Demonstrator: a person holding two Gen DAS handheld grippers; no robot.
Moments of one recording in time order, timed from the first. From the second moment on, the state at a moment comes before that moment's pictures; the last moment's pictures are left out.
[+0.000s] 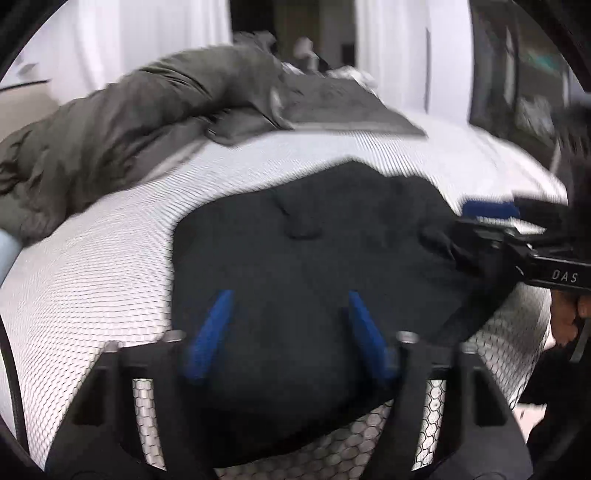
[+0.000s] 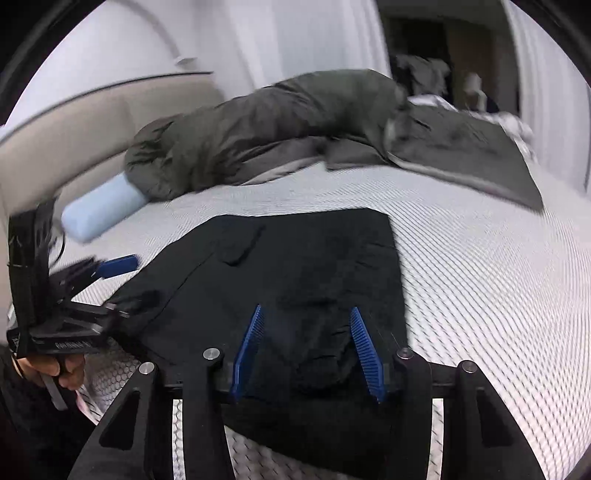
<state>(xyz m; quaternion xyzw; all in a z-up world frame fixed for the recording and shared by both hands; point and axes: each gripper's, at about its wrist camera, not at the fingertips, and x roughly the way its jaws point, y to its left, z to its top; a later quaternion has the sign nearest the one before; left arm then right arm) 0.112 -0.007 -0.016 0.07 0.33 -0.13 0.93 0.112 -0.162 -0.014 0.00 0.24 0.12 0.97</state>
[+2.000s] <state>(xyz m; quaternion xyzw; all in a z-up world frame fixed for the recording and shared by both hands) 0.142 0.059 -0.037 -0.03 0.39 -0.10 0.92 0.174 -0.128 -0.045 -0.13 0.33 0.11 0.93</state>
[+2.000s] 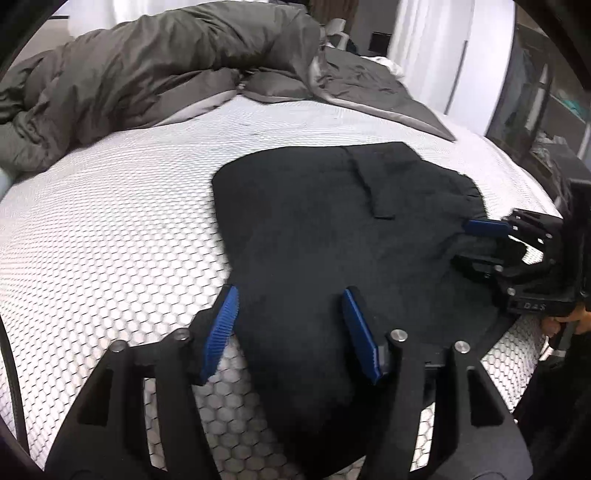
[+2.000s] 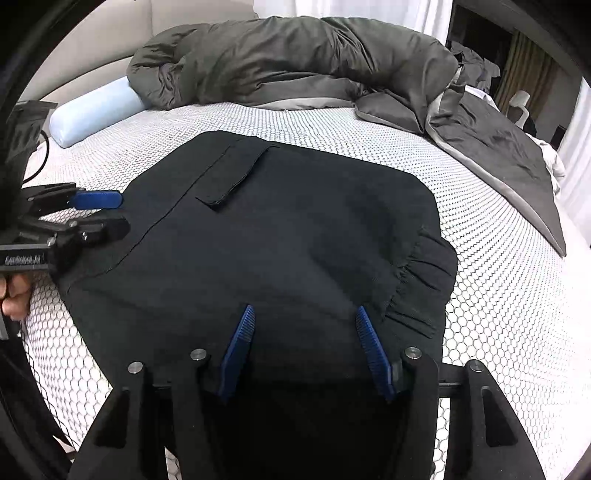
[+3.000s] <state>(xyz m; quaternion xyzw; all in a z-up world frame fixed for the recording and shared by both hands) 0.219 0.064 0.010 -0.04 0.39 -0.11 0.91 0.225 -0.113 -0.004 -0.12 0.33 0.13 0.93</state>
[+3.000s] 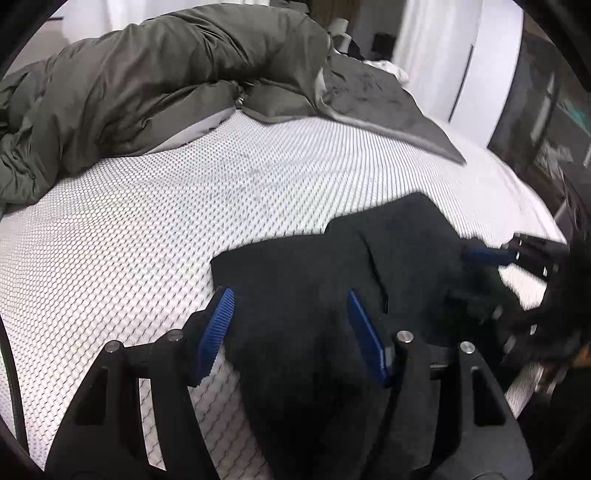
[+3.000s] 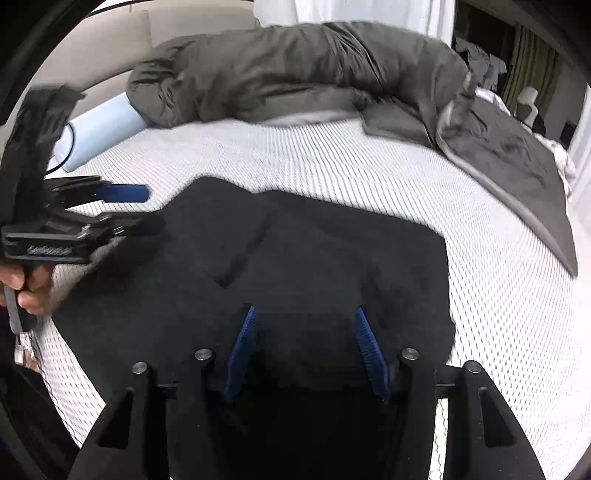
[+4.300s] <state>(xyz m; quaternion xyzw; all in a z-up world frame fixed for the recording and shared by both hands) 0.103 0.102 -0.018 -0.07 0.40 -0.14 0.90 0.141 -0.232 -0.033 0.11 0.35 0.23 0.90</state>
